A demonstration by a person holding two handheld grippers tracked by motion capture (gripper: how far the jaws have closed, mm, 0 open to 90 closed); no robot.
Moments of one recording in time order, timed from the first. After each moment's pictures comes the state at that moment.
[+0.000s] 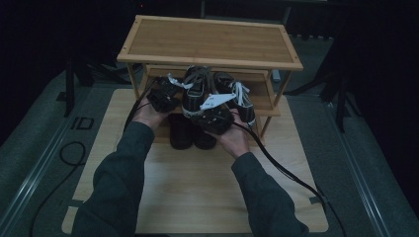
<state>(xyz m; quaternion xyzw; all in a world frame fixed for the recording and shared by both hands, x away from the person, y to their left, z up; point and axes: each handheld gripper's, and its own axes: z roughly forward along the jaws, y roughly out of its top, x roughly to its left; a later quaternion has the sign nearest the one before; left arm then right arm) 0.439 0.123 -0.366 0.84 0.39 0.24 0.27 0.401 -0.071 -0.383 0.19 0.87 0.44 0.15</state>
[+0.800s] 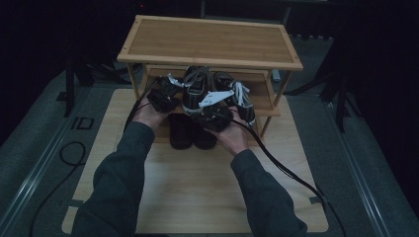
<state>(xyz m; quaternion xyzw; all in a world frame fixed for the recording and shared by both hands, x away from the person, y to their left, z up) 0.439 0.123 -0.366 0.84 0.39 0.24 0.27 0.408 -0.068 -0.382 0.19 0.87 0.43 0.15</state>
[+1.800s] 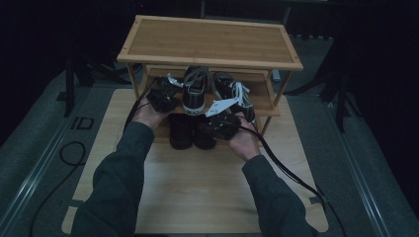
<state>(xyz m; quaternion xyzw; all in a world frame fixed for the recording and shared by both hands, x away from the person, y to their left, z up) 0.439 0.124 -0.366 0.84 0.39 0.24 0.28 0.392 -0.091 -0.390 0.17 0.90 0.38 0.13</state>
